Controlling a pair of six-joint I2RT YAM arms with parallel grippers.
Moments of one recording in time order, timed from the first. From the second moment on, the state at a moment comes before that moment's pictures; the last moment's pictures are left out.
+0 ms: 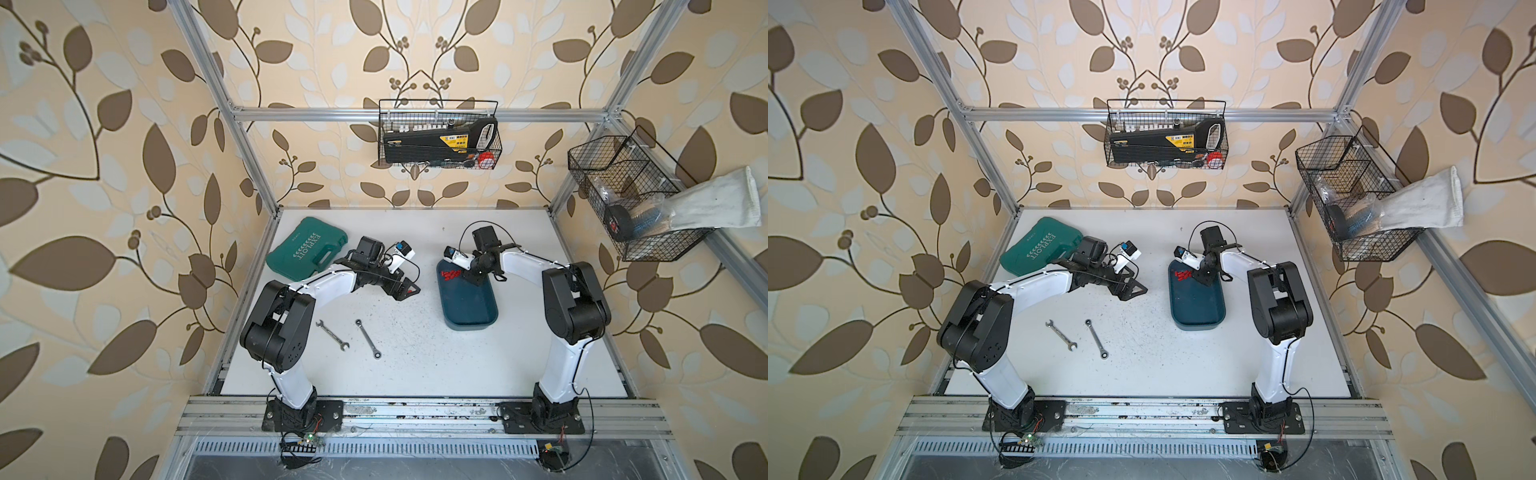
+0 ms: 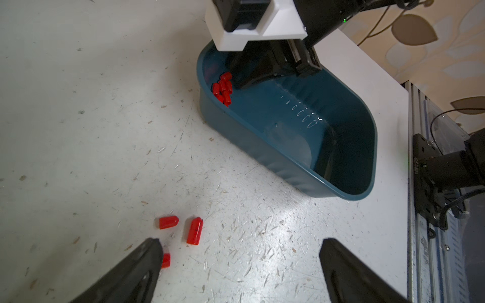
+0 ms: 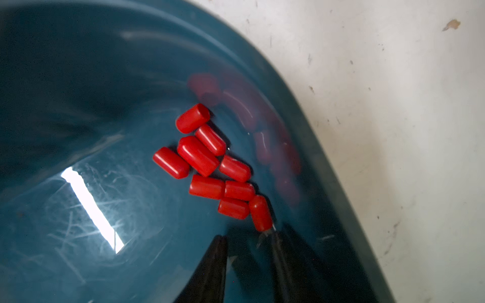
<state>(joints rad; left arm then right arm) -0.49 1.72 1.07 -0.20 0.66 0.18 0.22 1.96 1.28 -0.44 -0.11 -0.82</state>
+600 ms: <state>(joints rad) -0.49 1.72 1.09 -0.24 0.66 0.21 0.22 1.98 1.29 -0.40 -0.10 -0.87</state>
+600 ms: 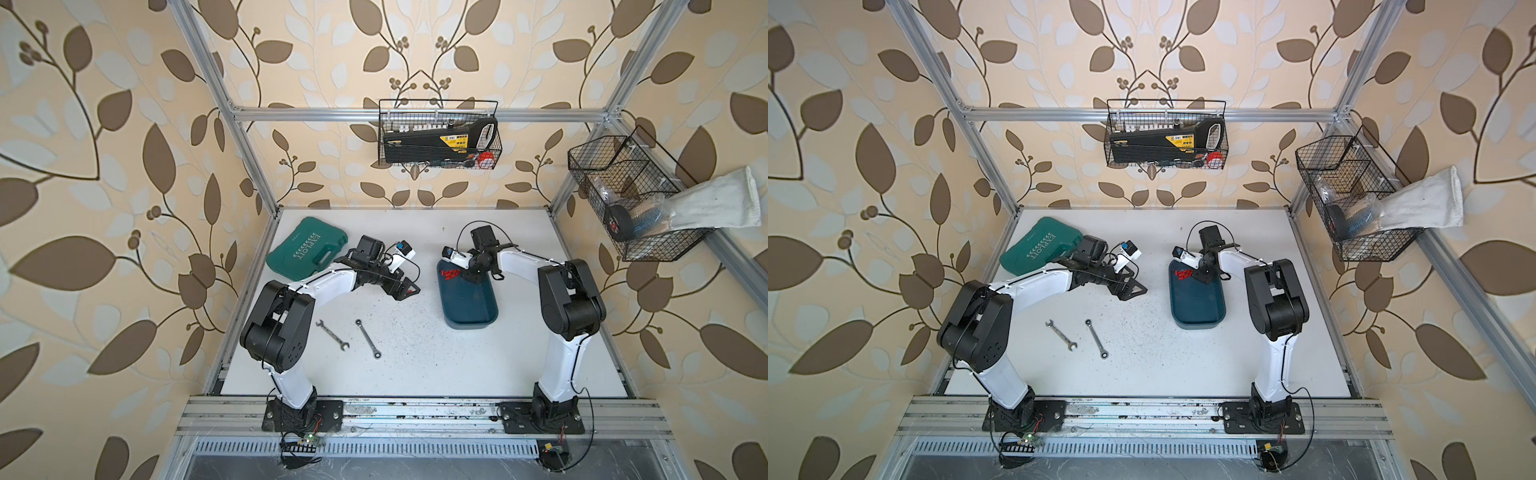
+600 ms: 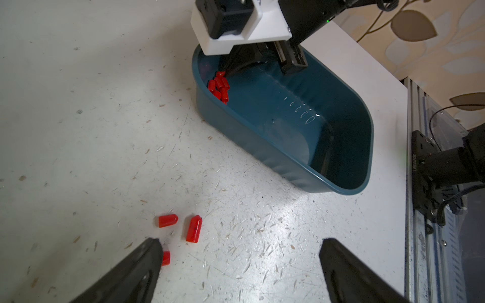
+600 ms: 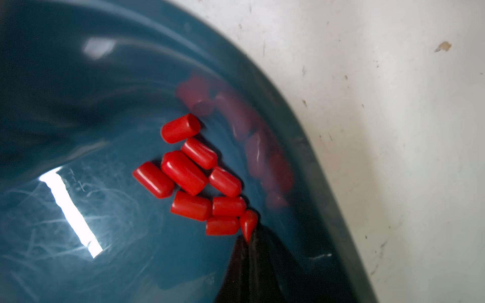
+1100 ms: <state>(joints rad) -0.49 1.63 1.09 -0.32 0.66 0.40 0.24 1.63 1.16 -0.55 -0.19 -0.78</state>
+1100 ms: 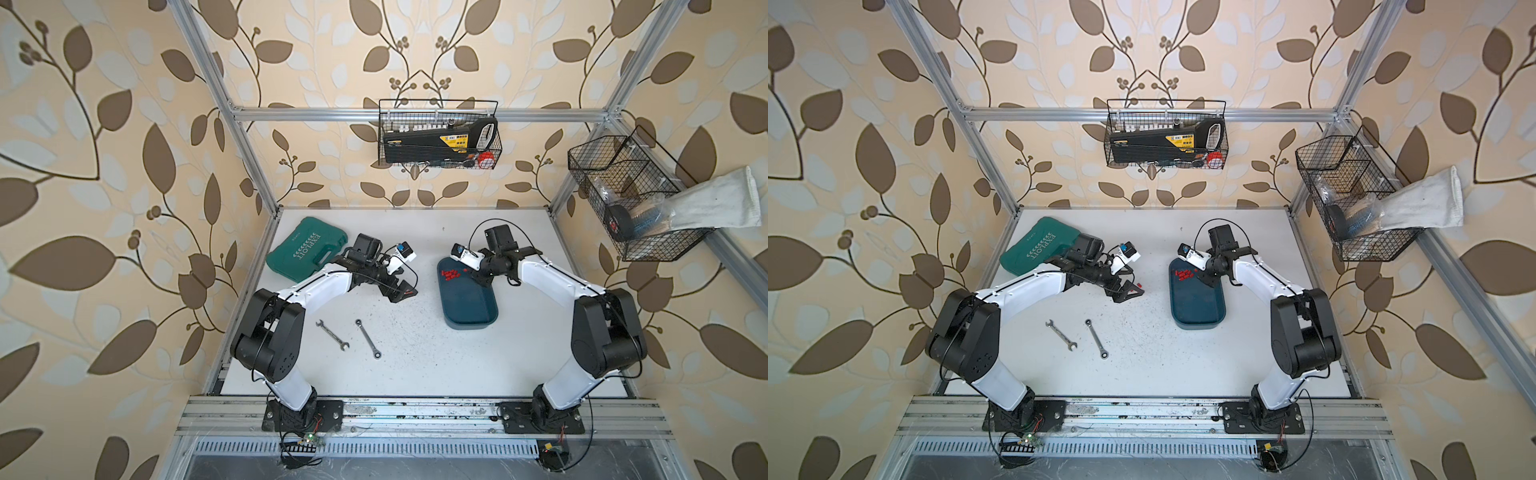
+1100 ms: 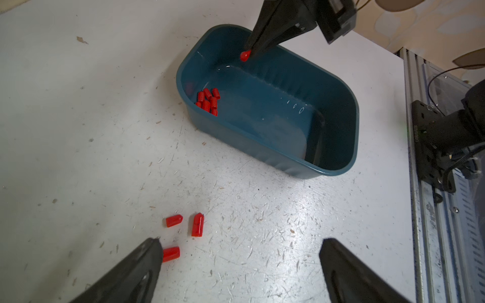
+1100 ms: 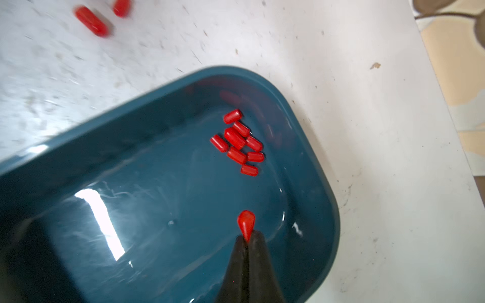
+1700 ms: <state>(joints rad) -0.27 1.41 1.03 -0.59 0.86 0.81 0.59 1.91 1.36 -0.64 -0.36 -0.56</state>
